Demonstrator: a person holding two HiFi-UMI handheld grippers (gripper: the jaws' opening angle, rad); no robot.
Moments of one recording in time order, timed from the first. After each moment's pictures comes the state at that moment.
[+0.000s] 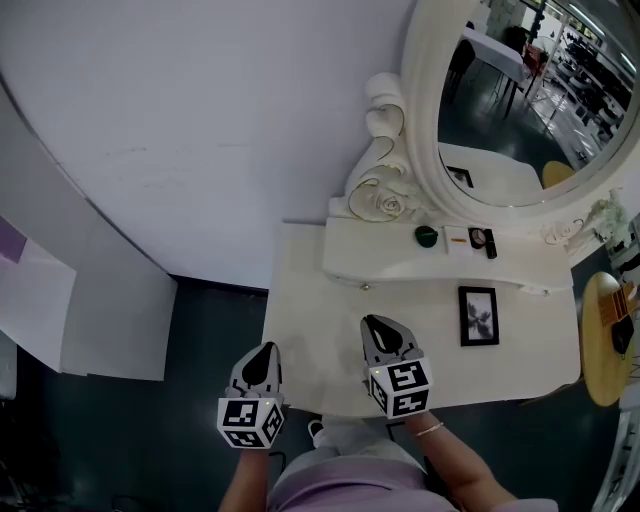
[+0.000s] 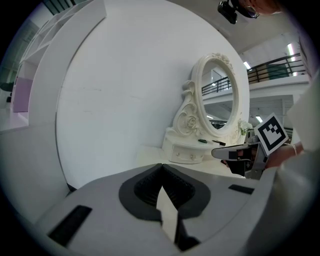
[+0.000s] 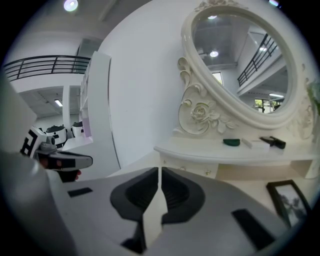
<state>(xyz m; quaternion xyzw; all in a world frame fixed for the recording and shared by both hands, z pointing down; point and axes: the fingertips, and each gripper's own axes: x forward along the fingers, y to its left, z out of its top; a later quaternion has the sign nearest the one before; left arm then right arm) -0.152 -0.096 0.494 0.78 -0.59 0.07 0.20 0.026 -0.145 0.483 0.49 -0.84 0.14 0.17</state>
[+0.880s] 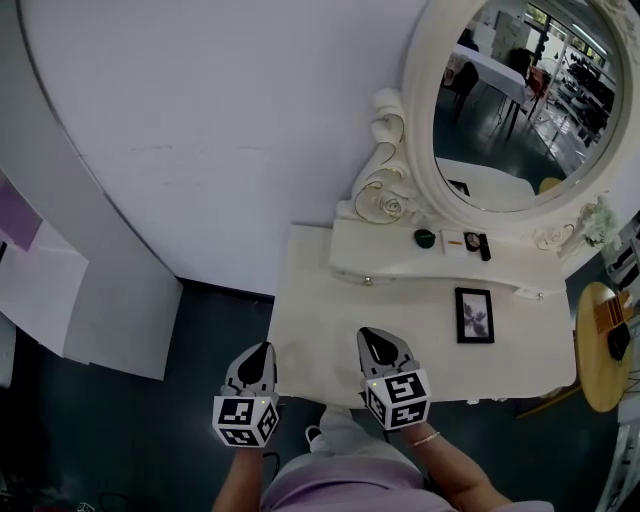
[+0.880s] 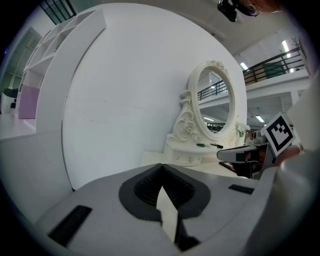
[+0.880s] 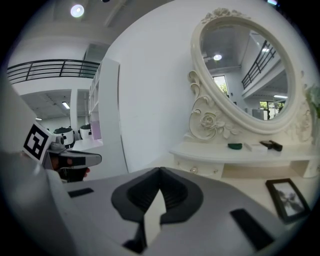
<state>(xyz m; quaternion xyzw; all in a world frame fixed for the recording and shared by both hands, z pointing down) -0.169 -0.057 0.469 0.78 -0.60 0.05 0.17 0.007 -0.091 0.458 0.47 -0.86 0.12 0.15</state>
